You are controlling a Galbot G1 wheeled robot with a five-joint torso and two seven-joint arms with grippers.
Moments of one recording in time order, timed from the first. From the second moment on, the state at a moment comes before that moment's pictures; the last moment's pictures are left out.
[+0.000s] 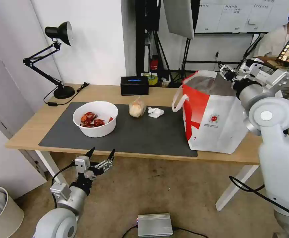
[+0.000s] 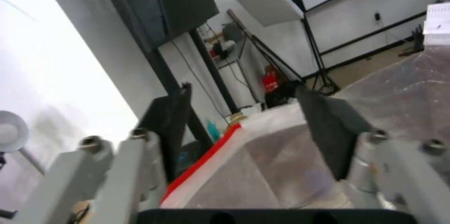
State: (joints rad) left arm 1.57 -1.15 -0.49 -2.15 -0.56 0.05 0.01; right arm -0.62 1.08 0.51 1.93 1.14 -0.54 0.48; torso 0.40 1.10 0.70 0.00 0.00
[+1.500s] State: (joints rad) left arm 1.58 -1.12 -0.60 -2.08 -0.55 0.00 0.11; right arm -1.31 0.94 0.46 2.18 0.66 -0.39 -0.07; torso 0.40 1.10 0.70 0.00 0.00
